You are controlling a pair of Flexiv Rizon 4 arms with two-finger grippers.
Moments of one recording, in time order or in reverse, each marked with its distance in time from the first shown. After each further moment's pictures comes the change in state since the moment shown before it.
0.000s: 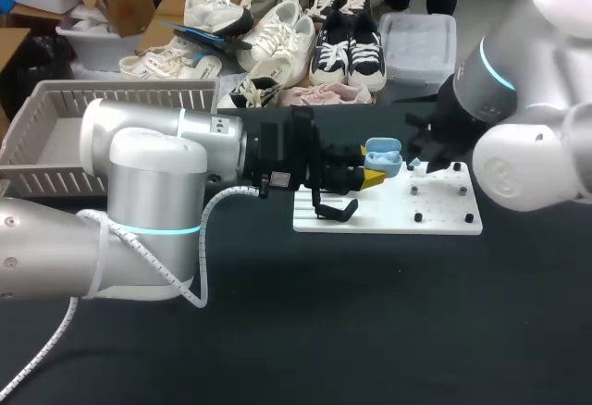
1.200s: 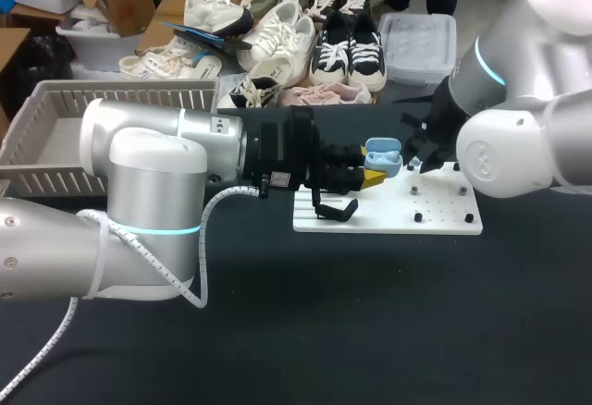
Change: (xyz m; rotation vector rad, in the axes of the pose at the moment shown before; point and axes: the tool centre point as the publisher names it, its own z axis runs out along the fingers) left arm 0.000 0.000 0.000 0.000 0.000 0.000; right arm -0.005 0.003 0.013 -0.008 0.031 0.018
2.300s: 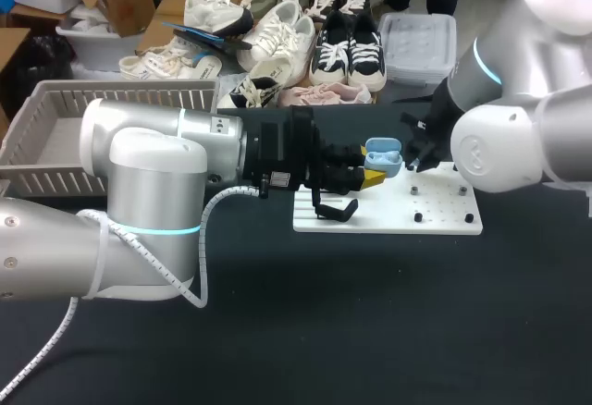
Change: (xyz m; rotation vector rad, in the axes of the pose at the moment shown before) left arm 0.000 0.000 0.000 0.000 0.000 0.000; right arm -0.006 -0.002 0.008 0.002 0.009 0.016
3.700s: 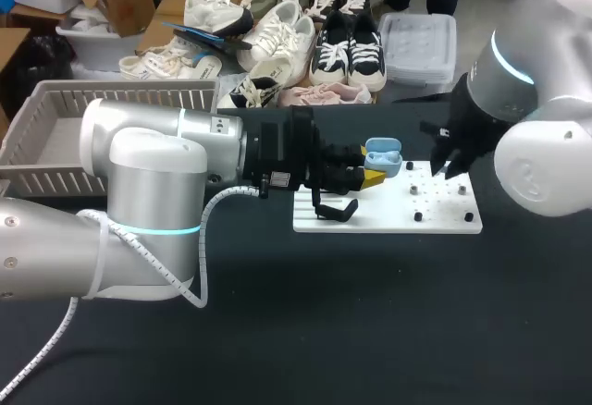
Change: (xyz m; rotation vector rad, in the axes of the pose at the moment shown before) left arm 0.000 0.000 0.000 0.000 0.000 0.000; right arm 0.050 -0.025 -0.069 0.110 -0.023 -0.130
